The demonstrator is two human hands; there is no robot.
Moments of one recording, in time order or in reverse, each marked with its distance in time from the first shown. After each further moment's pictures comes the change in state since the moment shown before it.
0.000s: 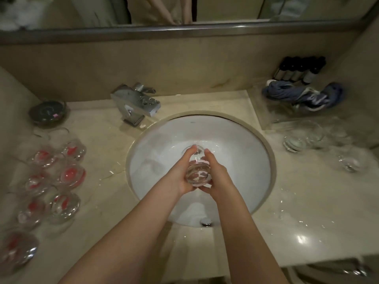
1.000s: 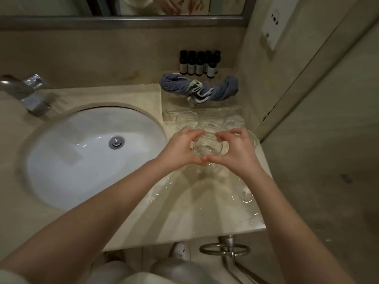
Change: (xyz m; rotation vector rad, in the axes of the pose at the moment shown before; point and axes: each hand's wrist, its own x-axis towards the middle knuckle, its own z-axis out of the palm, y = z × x) left_hand 0.058 -0.102 0.279 1.254 -0.005 0.960; right_hand -0.008 -0.110 -0.366 -1.074 0.205 -0.945
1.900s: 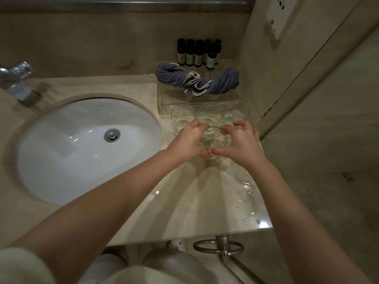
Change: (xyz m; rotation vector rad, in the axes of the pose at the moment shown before) left_hand 0.036 0.006 0.028 0.263 -0.053 -0.028; right_hand 0.025 0.027 -0.007 -0.229 -0.123 0.038
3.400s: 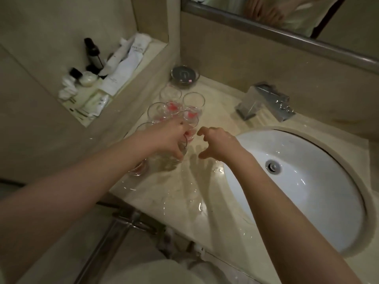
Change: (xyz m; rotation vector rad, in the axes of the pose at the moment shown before) left_hand -0.342 -0.430 -0.341 0.260 -0.025 -0.422; right_hand 0.034 -0.600 0.230 -0.303 -0.502 -0.586
